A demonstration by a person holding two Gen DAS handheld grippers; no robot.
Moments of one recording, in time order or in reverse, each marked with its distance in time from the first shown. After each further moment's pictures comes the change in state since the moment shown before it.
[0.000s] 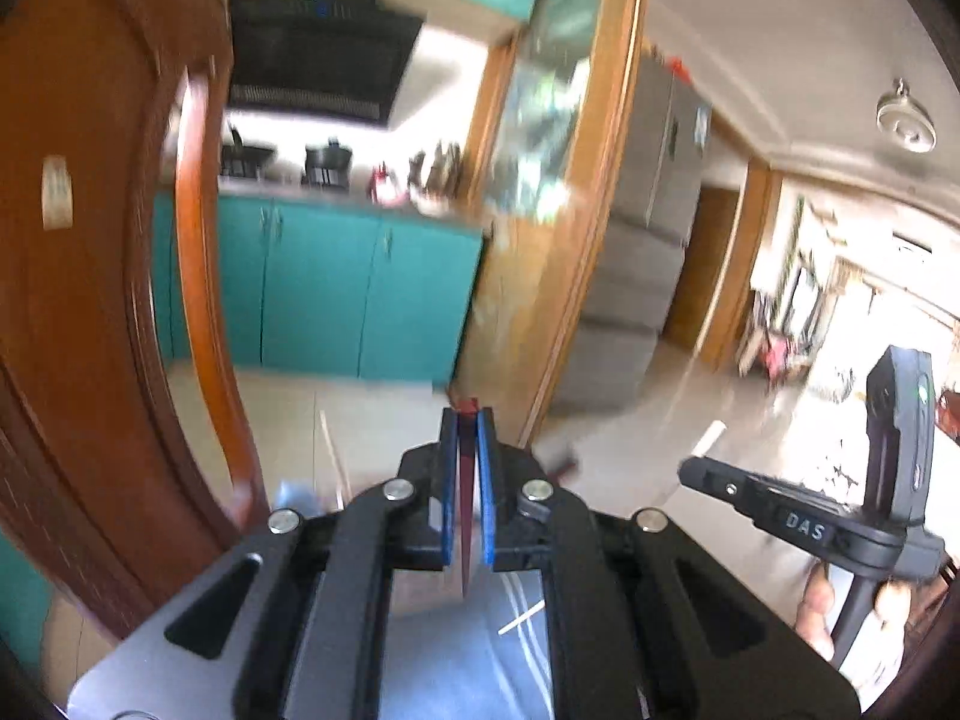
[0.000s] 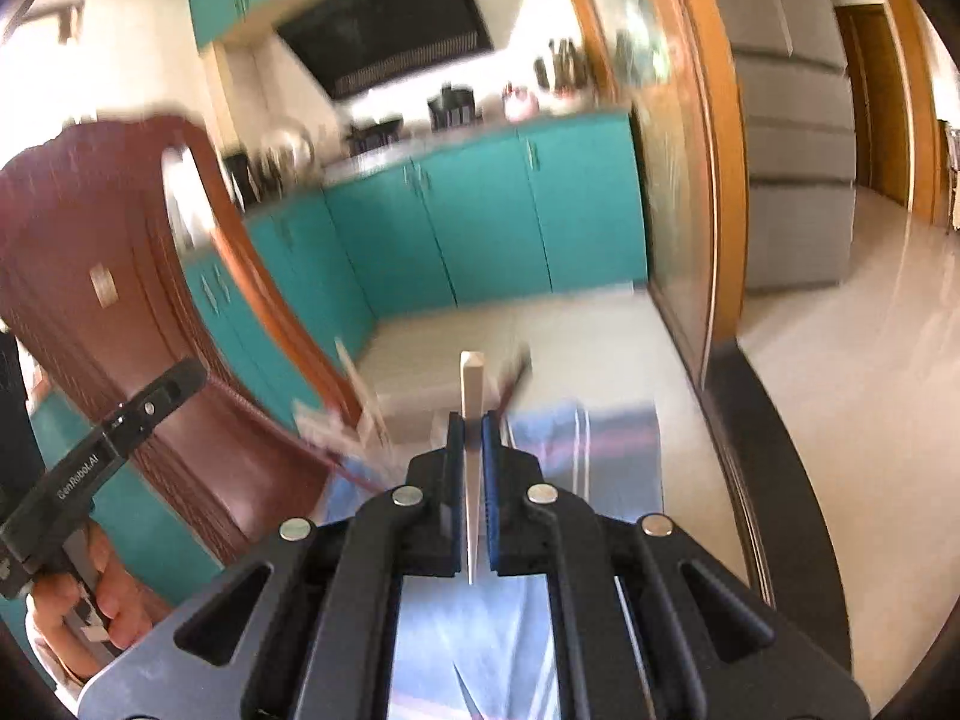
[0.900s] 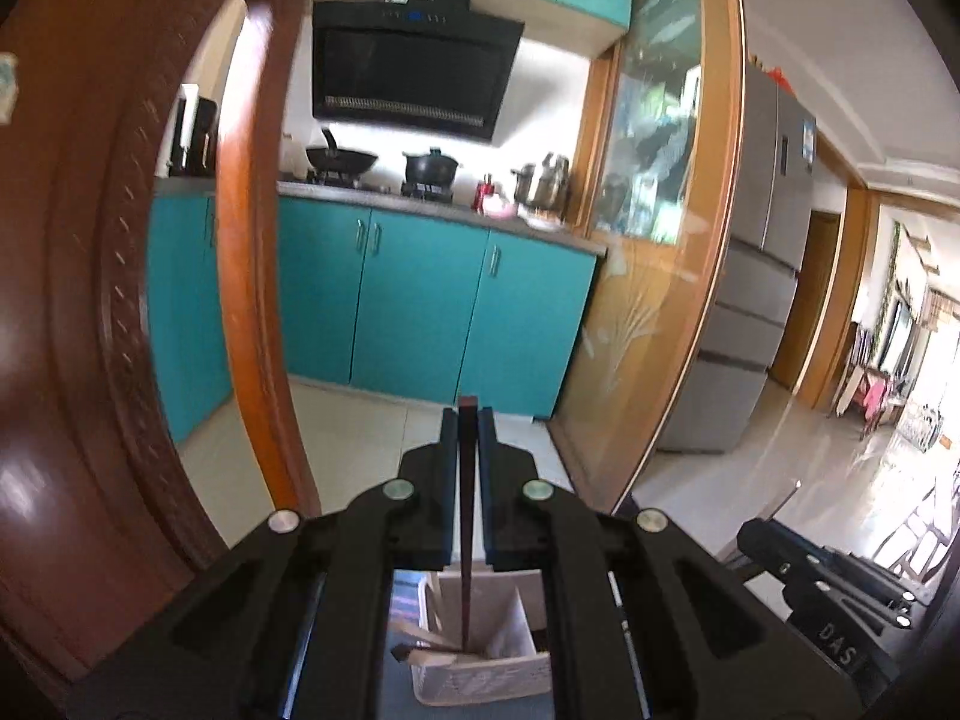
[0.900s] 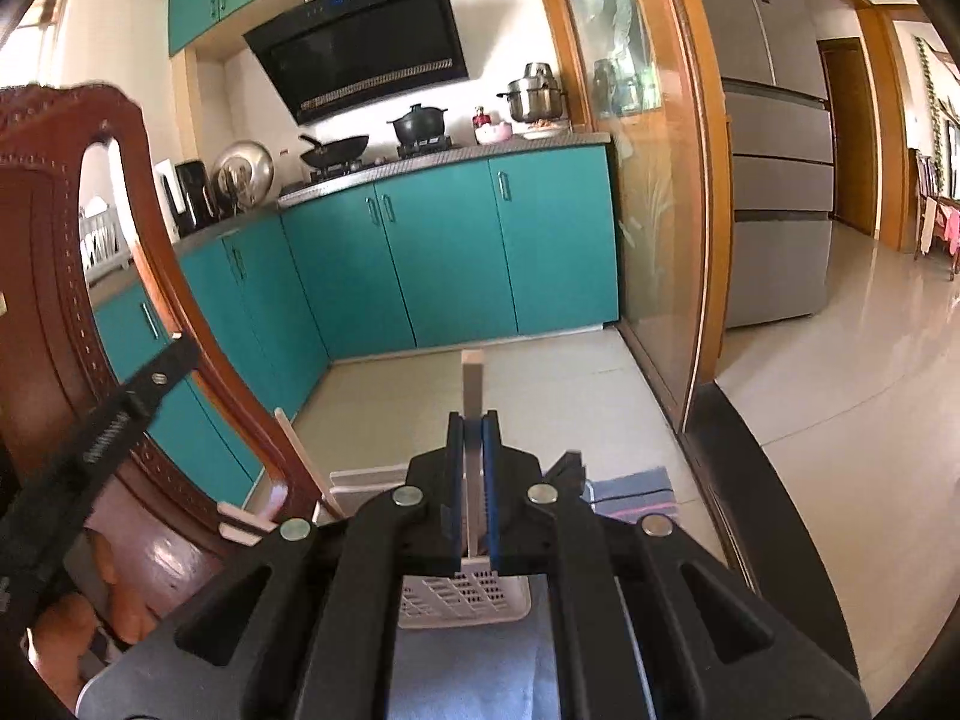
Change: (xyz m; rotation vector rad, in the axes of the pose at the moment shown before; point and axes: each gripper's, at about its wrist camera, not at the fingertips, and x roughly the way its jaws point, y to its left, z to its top) left arm 0.116 0.043 -0.018 -0.038 -0.005 0.262; right arm 0.115 0.021 0.000 -0.035 -0.040 -0.132
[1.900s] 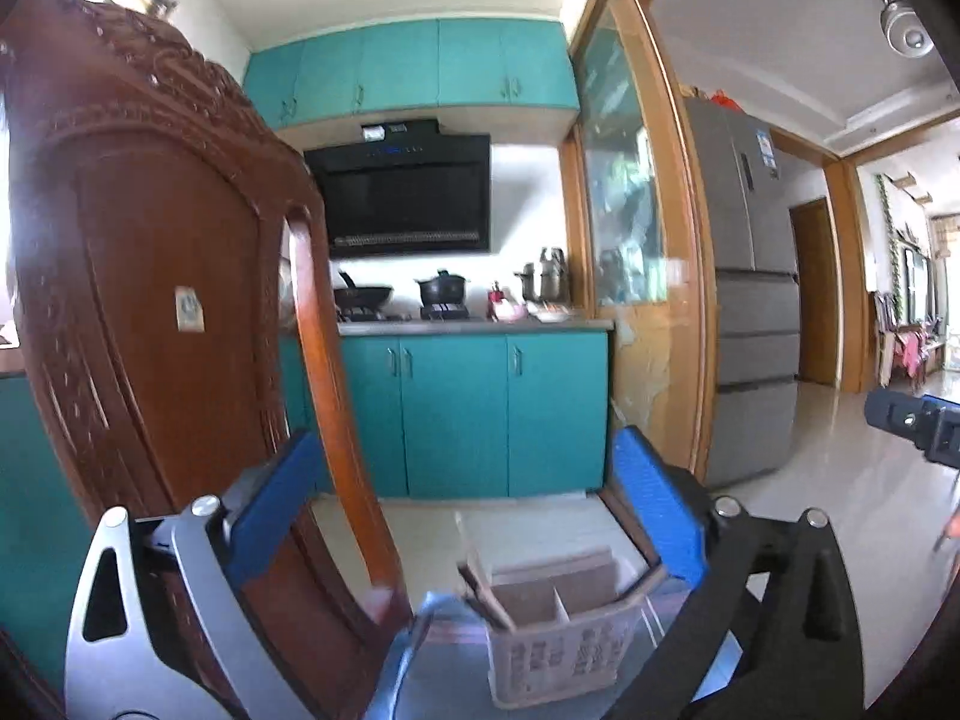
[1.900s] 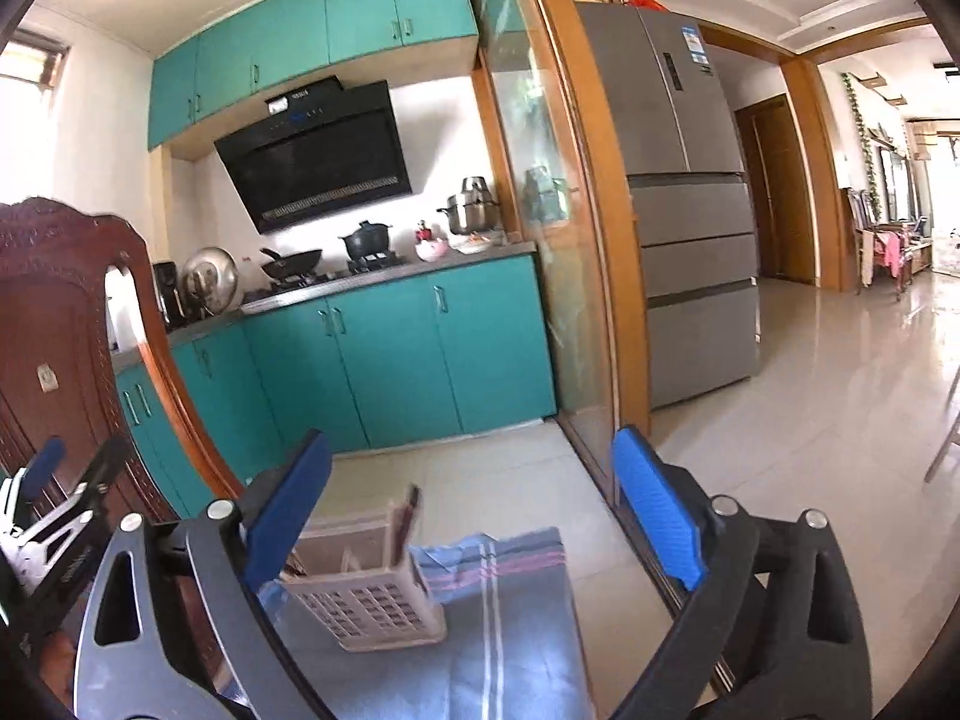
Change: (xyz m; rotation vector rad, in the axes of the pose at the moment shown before) left arm -0.142 -0.035 -0.040 0.211 -0.286 0.084; right arm -0.147 -0.067 -0.021 0.053 -0.273 -0.124
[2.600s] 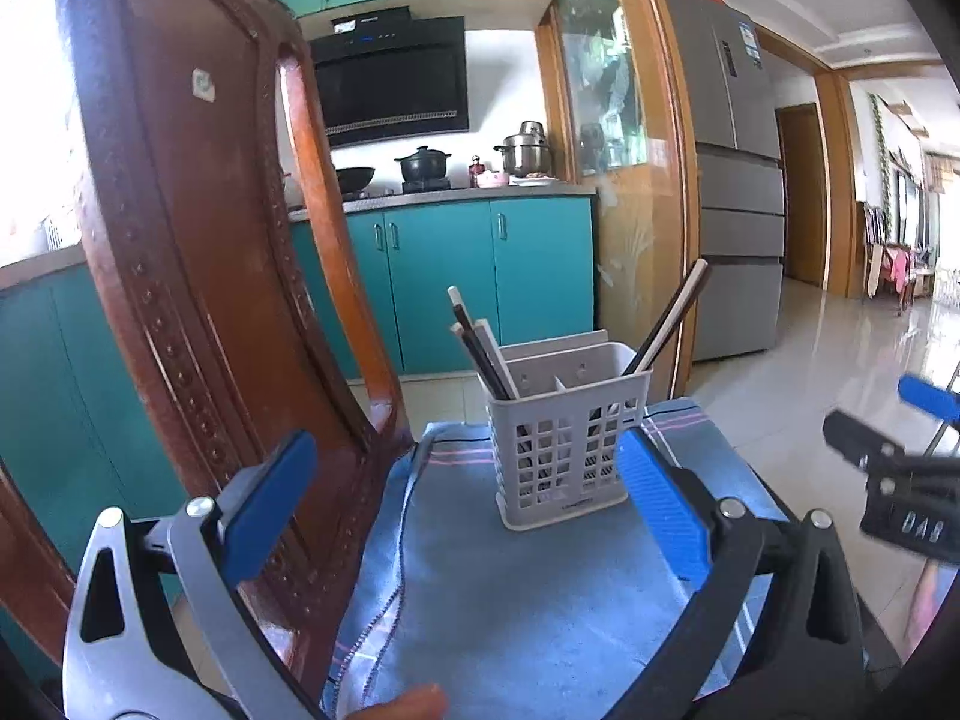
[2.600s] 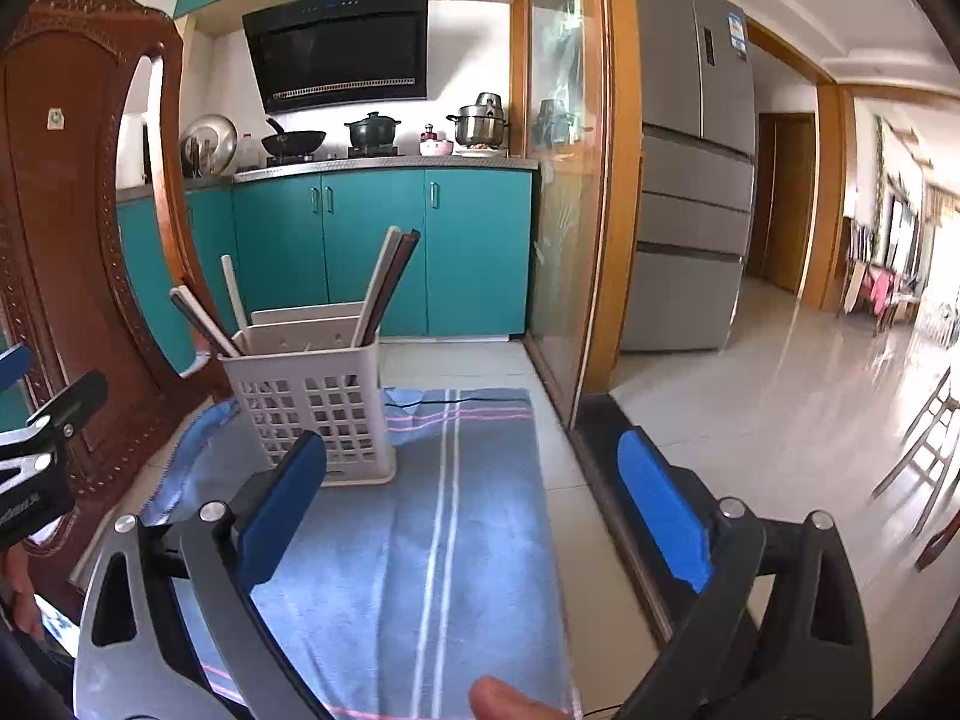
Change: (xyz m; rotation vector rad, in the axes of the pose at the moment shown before) left arm -0.032 0.007 -0.095 0.038 0.269 -0.017; right arm -0.008 0.014 -0.133 -0.181 0.162 -0.062
